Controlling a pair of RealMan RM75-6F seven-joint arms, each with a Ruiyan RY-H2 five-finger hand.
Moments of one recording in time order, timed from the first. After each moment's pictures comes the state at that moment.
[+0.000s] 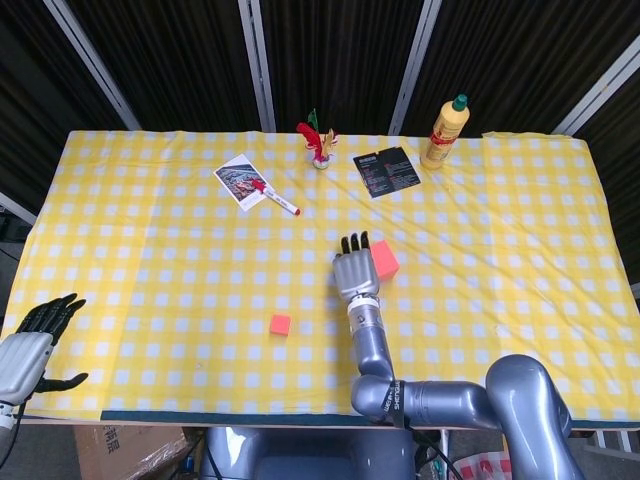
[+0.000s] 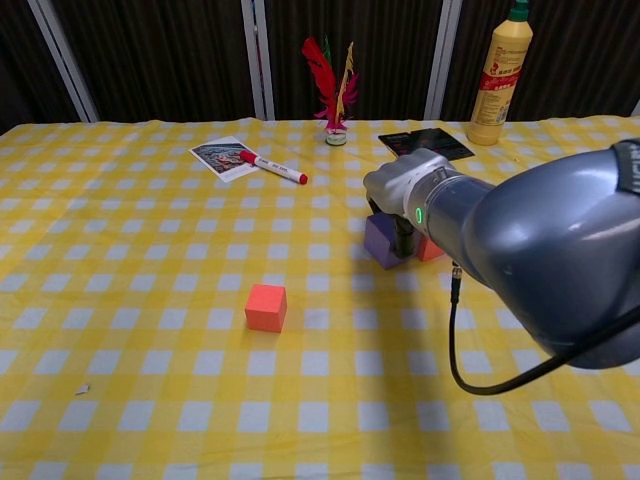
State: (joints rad) left arm -0.14 -1.01 0.06 -1.70 1.52 1.31 -0.08; right arm 1.13 -1.87 0.31 -1.37 -0.27 1.22 -1.29
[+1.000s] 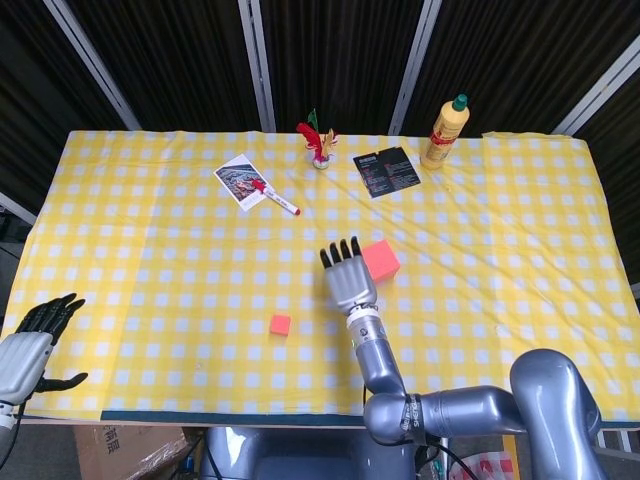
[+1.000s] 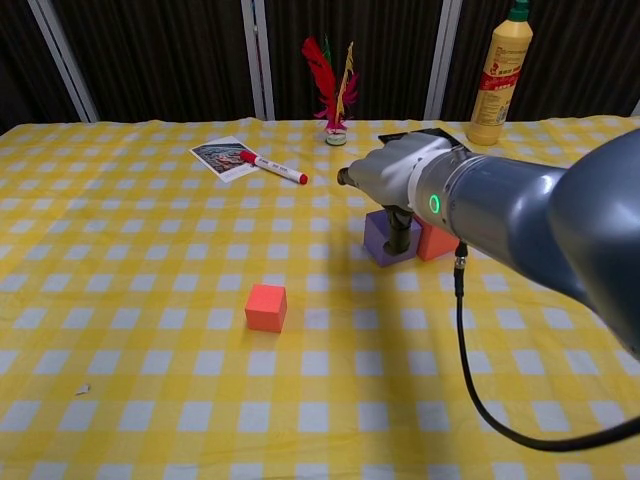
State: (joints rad) left arm -0.13 -1.01 0.06 -1.70 1.51 1.31 -0.07; right arm 1.11 -1.74 0.28 -1.68 -0.35 1.29 -1.28
